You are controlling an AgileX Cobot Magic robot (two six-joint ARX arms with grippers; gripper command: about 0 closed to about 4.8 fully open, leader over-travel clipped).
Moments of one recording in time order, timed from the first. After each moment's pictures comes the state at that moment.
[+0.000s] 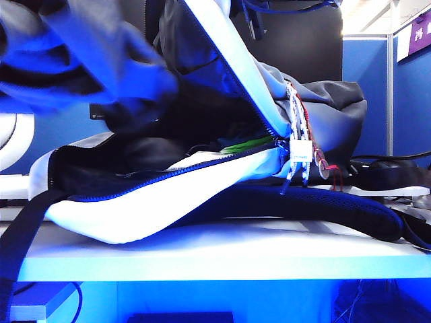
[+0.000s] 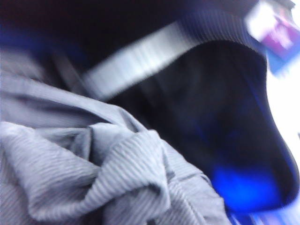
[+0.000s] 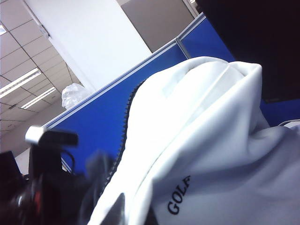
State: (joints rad) left arm 0.02 1.07 0.95 -0.10 0.71 -0.34; right arm 0.56 1.58 1.04 0.88 -0.46 0.76
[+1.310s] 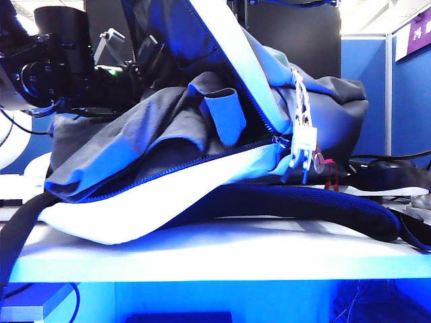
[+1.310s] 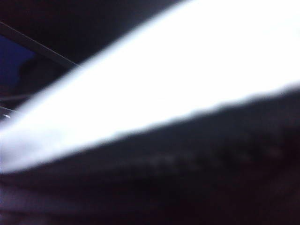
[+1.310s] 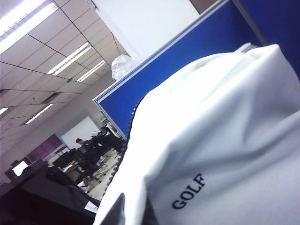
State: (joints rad) left arm -0.34 1.91 1.01 1.12 0.30 -0.71; right arm 0.57 1.58 1.04 0.93 -0.69 0.90
